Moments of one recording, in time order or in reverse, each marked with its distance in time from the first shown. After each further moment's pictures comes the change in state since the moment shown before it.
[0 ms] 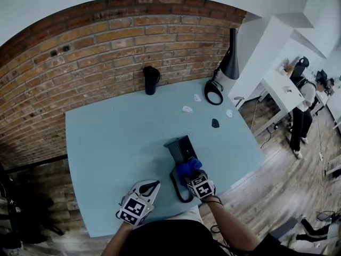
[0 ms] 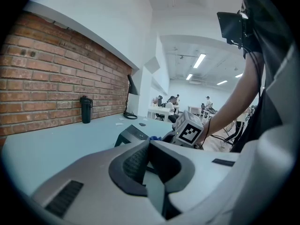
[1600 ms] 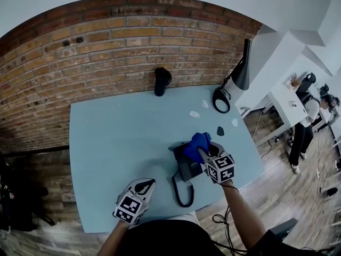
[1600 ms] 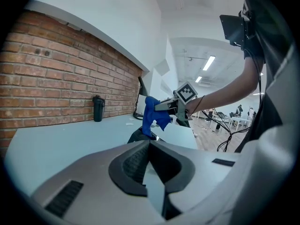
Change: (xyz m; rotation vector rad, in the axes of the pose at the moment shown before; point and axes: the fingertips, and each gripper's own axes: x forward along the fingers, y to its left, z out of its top) left arm -0.013 0.033 -0.001 -0.060 -0.028 0.096; right arm -0.070 -0.072 0.188 -0.103 -0.387 -0.021
